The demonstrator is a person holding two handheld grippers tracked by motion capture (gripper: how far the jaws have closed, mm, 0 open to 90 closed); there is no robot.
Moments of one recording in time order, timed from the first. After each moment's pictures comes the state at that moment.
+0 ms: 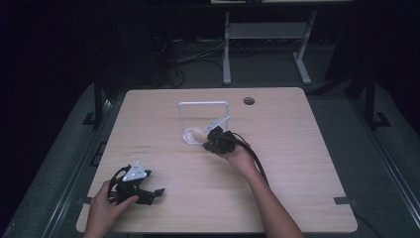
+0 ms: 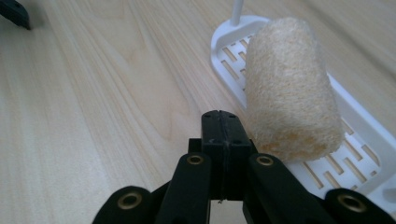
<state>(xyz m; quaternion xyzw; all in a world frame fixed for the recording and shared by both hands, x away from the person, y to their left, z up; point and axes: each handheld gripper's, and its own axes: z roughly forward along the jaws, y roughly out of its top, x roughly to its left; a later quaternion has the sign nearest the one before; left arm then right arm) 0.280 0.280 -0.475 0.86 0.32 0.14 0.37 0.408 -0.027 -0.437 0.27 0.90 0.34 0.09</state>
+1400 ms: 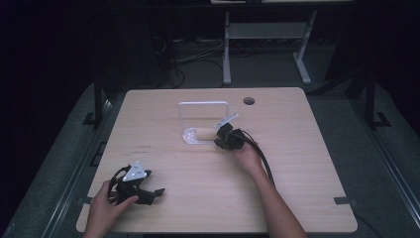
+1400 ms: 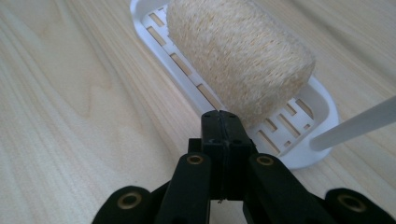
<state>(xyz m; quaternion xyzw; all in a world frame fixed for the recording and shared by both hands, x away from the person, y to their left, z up) 0.280 0.280 -0.475 0.86 0.32 0.14 0.37 0.427 -0.054 -0.453 0.32 0.88 0.32 0.11</state>
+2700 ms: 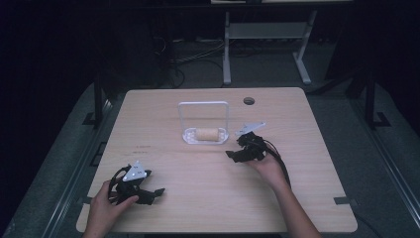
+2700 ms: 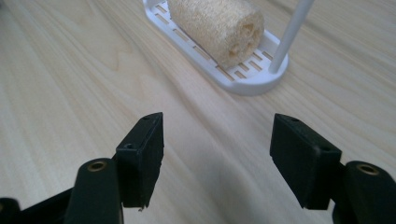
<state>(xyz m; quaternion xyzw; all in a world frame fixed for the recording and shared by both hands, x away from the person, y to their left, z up) 0.280 0.280 -0.475 0.86 0.32 0.14 0.37 0.377 -0.115 -0.434 0.35 0.86 0.36 0.12</state>
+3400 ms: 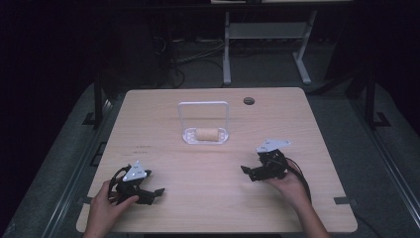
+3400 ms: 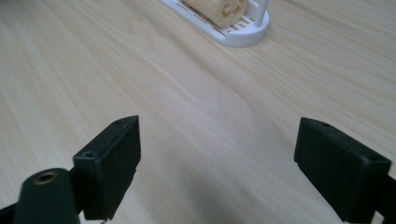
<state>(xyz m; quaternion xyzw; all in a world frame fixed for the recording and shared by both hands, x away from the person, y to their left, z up) 0.280 0.280 -0.475 0.86 0.32 0.14 0.37 0.320 -0.164 -0.439 0.36 0.84 0.38 0.15</state>
